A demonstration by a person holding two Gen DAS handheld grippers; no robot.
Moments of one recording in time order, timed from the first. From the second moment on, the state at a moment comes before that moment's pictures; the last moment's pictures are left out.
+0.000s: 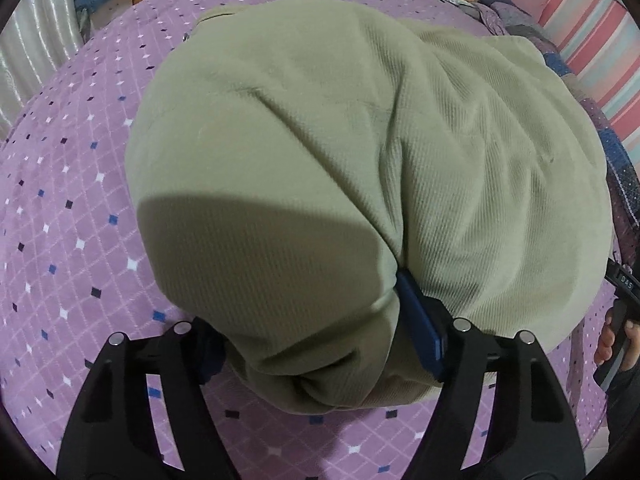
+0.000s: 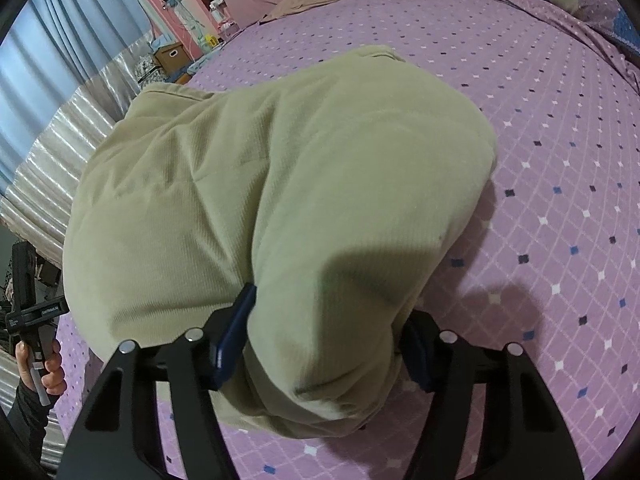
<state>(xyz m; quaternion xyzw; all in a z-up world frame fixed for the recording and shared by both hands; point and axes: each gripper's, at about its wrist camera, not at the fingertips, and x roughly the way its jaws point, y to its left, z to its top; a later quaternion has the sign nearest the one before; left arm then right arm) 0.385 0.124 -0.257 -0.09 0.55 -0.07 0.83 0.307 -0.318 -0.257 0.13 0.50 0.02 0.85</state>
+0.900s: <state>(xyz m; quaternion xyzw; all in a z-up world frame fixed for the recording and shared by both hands) 0.371 0.111 -0.235 -0.05 0.54 -0.06 0.84 0.299 -0.309 -0.241 0.14 0.48 0.00 0.86</state>
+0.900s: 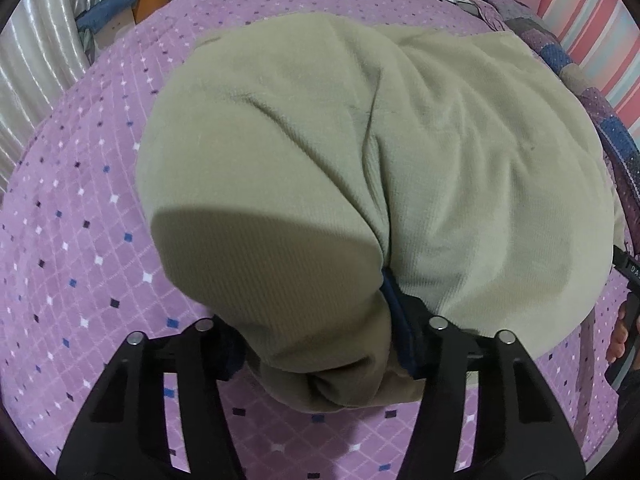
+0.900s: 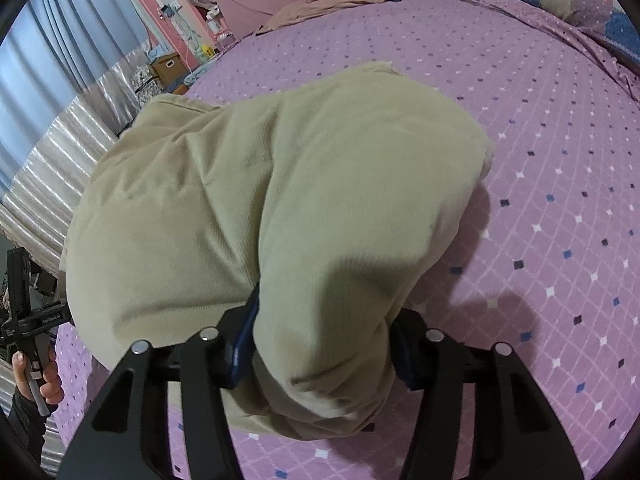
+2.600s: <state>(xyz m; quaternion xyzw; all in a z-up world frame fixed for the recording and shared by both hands) 0.138 0.069 -0.135 -0.06 0.44 -0.12 0.89 0.064 -0.240 -0.100 -0.05 0.35 0.04 0.93</state>
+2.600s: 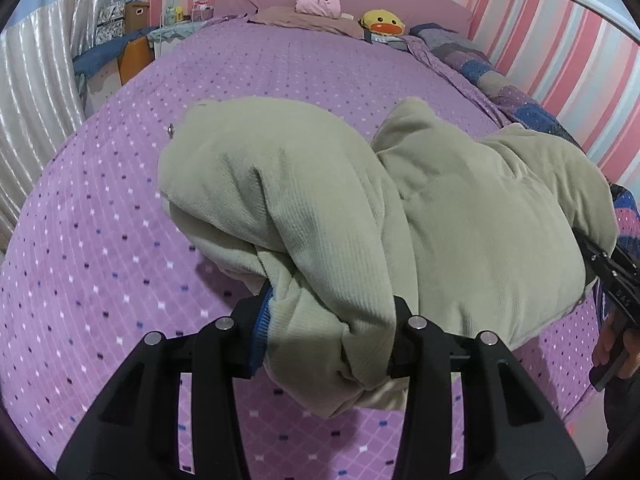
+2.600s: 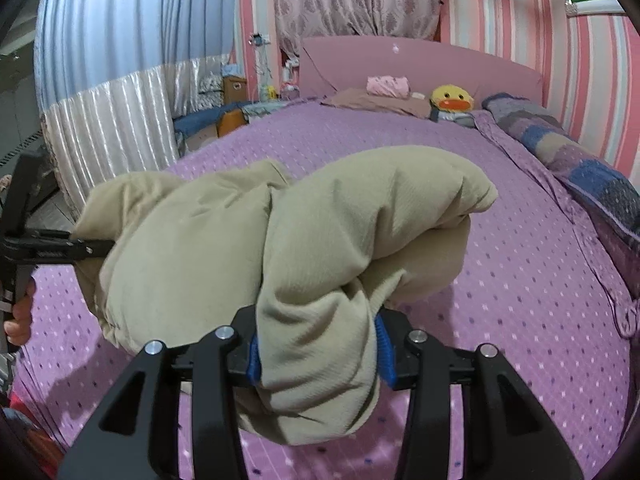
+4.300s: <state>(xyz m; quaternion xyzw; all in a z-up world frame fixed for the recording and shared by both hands) 0.148 0.118 -0.213 -0.03 0.46 0.00 0.89 0.066 -0.315 -0.182 -0.01 0.46 -0.11 0.88</state>
